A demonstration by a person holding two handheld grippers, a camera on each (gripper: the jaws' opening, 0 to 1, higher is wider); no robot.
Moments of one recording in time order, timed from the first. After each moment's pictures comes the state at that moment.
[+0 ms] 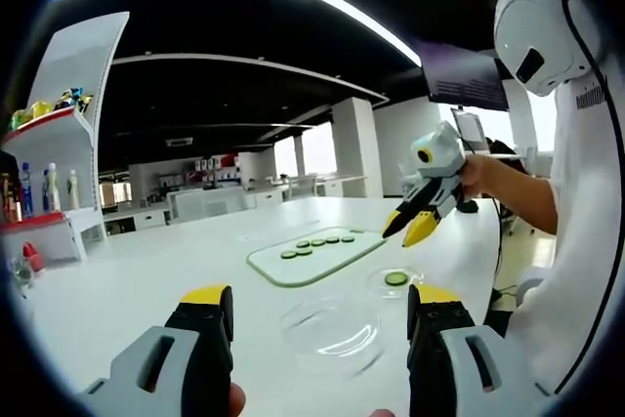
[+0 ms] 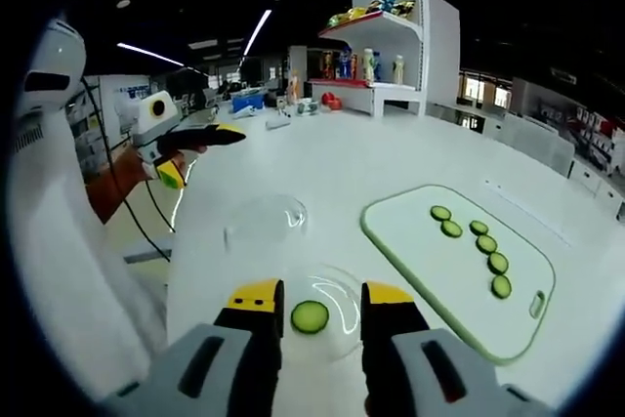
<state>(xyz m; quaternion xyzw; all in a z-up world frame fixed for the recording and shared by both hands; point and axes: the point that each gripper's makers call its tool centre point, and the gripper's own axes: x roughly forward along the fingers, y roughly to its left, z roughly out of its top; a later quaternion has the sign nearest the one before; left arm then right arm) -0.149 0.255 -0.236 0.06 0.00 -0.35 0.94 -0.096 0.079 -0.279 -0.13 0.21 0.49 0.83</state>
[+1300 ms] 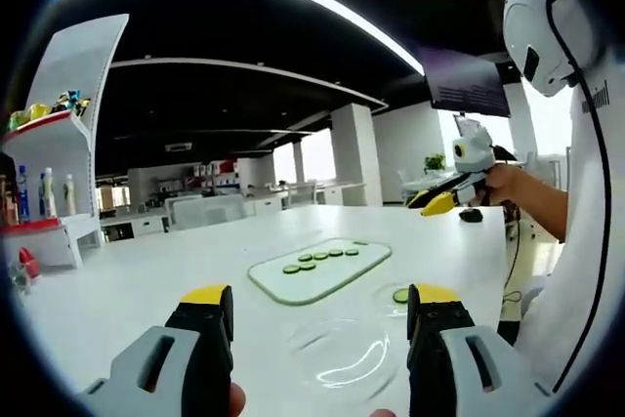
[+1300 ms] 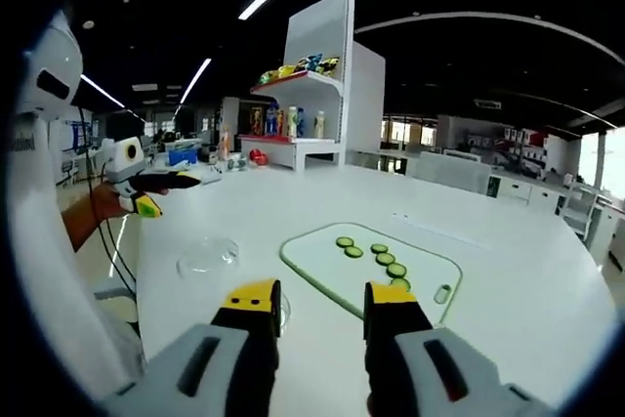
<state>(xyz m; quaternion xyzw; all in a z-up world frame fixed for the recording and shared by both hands) -0.129 0.246 -0.221 0.05 -0.01 -0.35 0.94 -0.082 -0.021 -0.223 -0.07 0.09 0.34 0.93</state>
